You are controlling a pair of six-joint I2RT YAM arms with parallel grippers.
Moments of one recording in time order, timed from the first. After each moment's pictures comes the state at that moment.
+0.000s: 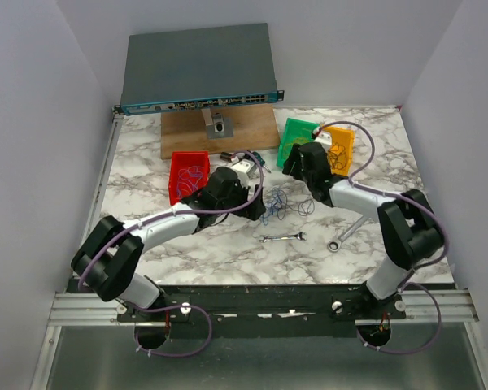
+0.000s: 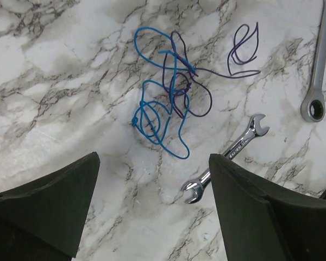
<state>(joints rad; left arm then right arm) -0.70 1.48 0.80 0.08 0.16 -0.33 0.48 1.63 0.90 0.24 0.33 0.55</state>
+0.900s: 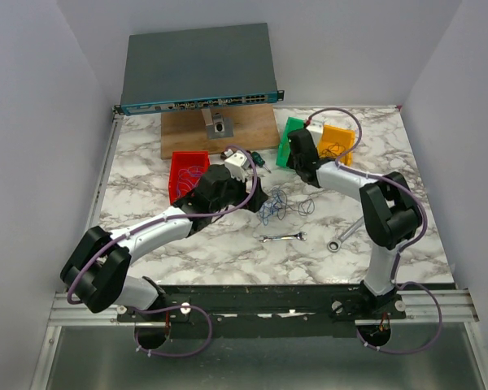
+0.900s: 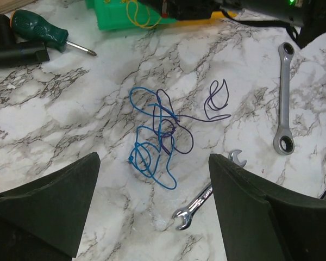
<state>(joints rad) -0.70 1.38 0.77 0.22 0.12 -0.32 0.48 1.90 1.21 0.03 0.45 0.51</state>
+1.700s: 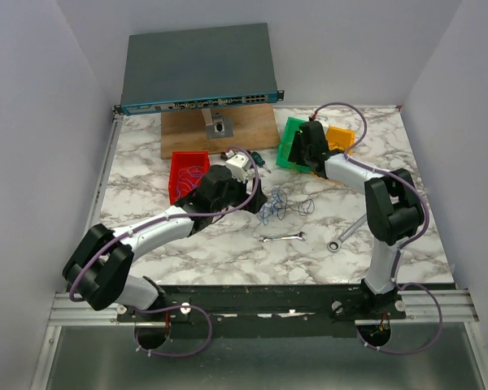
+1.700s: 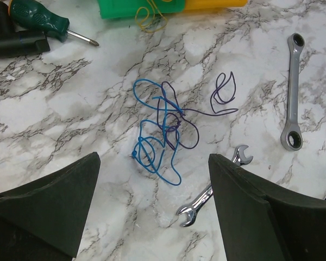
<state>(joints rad) -0.70 1.40 0.77 0.21 0.12 -0.32 0.38 1.93 1.30 -0.06 0.28 0.46</state>
